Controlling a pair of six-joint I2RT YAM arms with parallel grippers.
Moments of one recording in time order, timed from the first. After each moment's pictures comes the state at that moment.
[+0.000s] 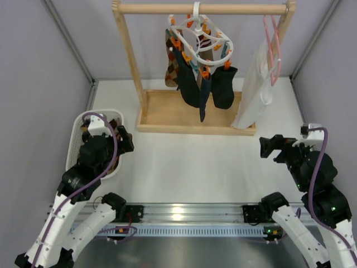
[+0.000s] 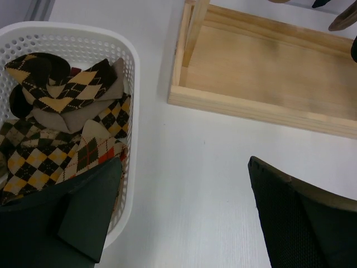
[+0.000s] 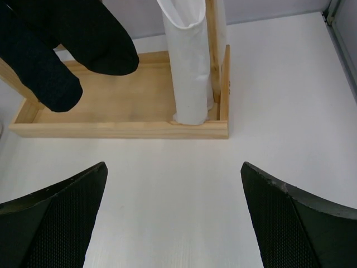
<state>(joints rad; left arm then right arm) -0.47 0.57 0.93 -0.73 -0.44 -0.37 0.38 0.35 0.92 -0.75 0.27 0.26</state>
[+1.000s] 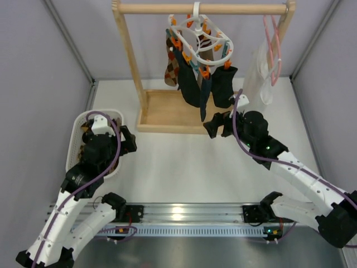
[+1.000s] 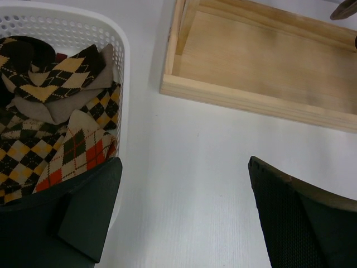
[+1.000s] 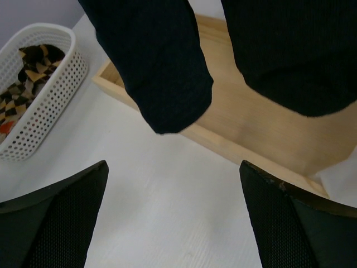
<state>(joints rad) -0.46 0.59 0.90 -0.72 -0.41 -0.42 0.59 0.99 0.78 -0.04 -0.05 0.27</state>
